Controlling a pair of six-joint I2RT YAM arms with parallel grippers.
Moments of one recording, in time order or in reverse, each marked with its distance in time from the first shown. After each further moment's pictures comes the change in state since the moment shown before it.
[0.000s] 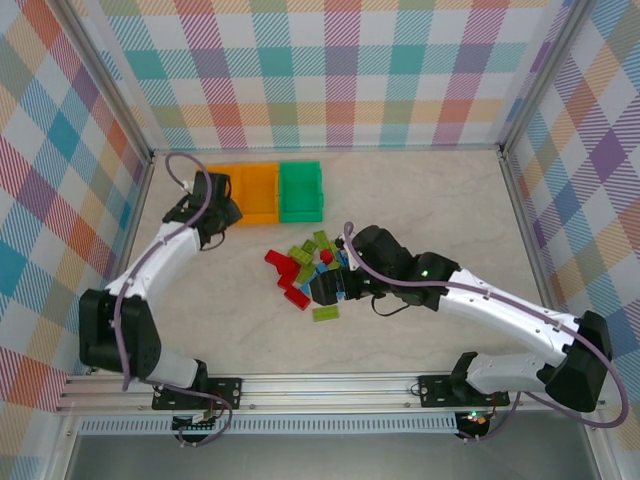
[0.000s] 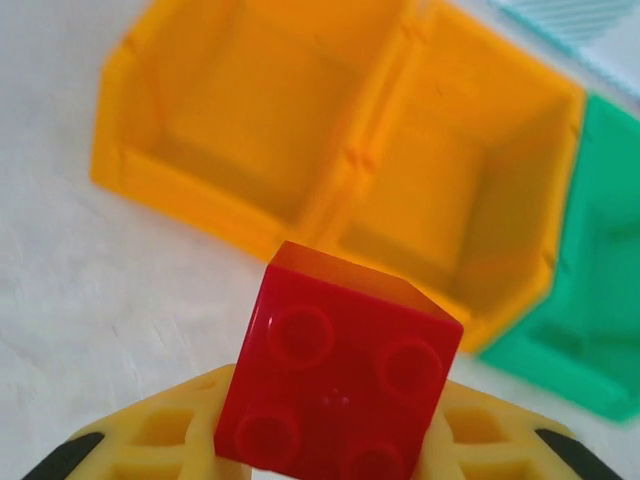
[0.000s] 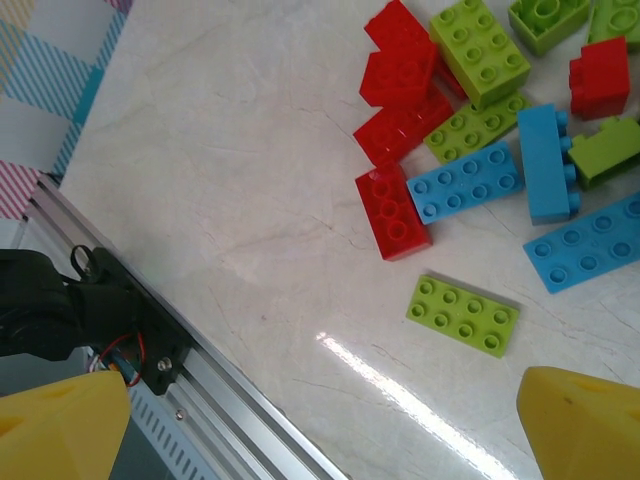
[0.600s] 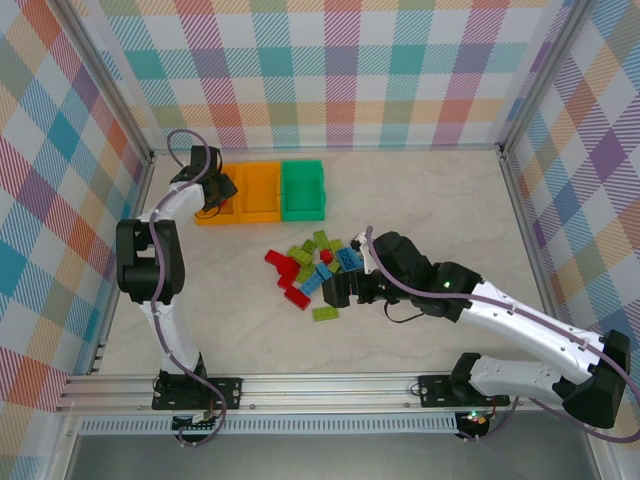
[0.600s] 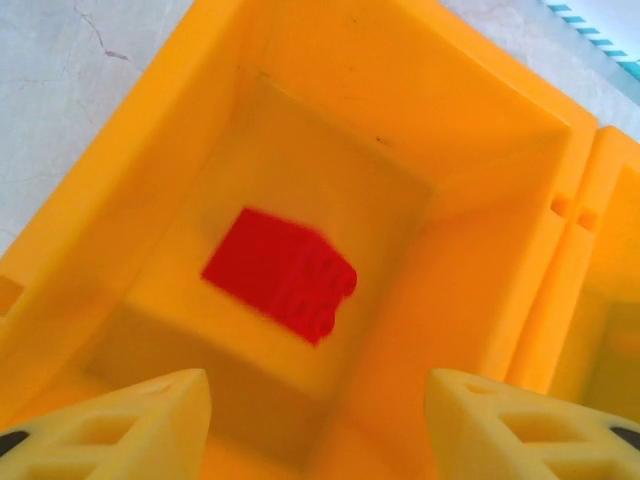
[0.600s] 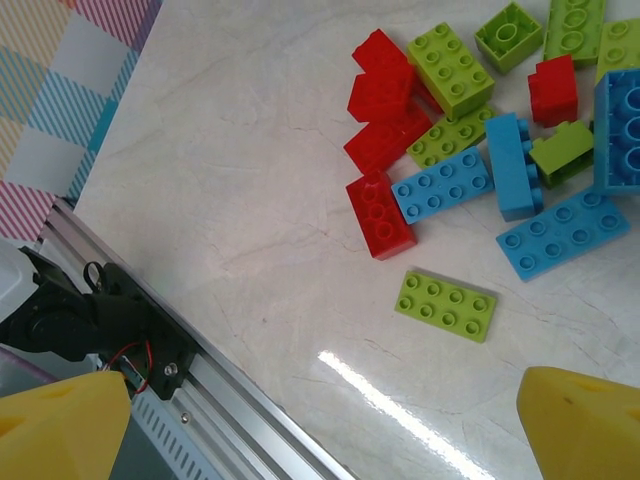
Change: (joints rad) left arm 0.147 0.471 0.340 0.064 0.115 0.053; right arm 0.000 -0.128 -0.059 -0.020 0.051 0.029
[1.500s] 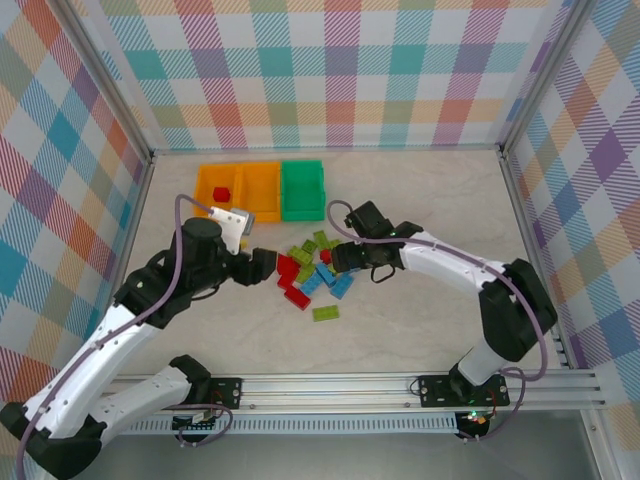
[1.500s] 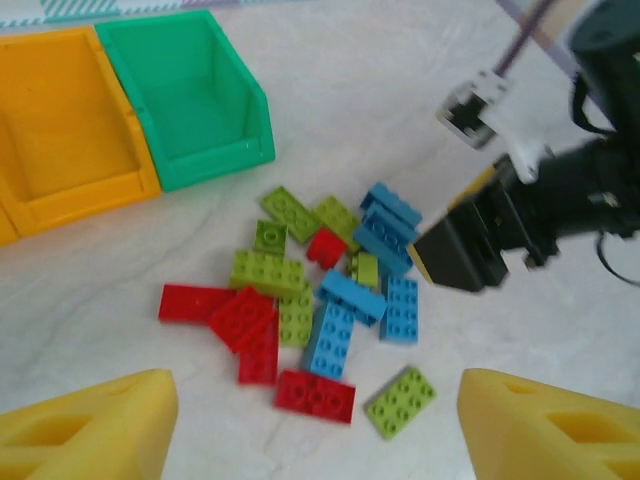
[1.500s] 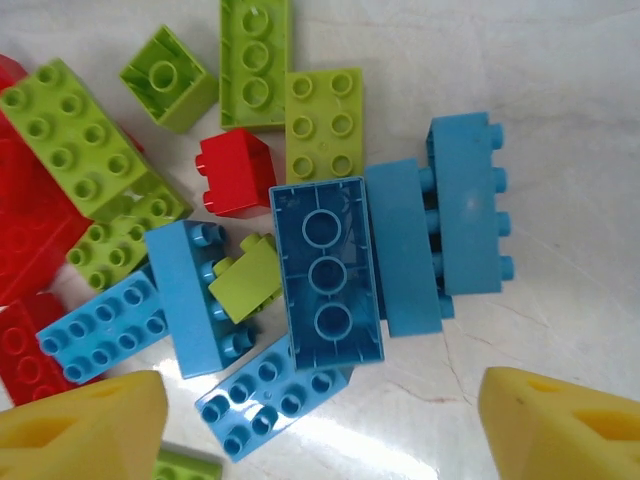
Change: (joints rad) left arm -0.601 -1.120 -0.444 -0.370 0.105 0.378; right arm -0.269 0.538 0.130 0.062 0.114 -0.243
